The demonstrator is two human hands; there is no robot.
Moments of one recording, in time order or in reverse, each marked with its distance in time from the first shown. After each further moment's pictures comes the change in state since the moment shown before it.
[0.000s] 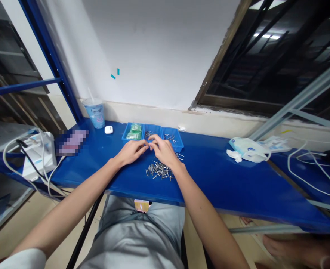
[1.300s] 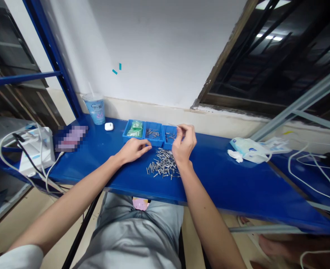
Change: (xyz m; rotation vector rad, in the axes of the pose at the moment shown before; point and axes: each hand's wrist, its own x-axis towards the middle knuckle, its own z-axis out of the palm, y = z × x) left_hand 0.002 0.007 0.001 -0.023 0.014 -0.001; right_hand -0.004 -0.001 -0.026 -0.195 0.822 -0.035
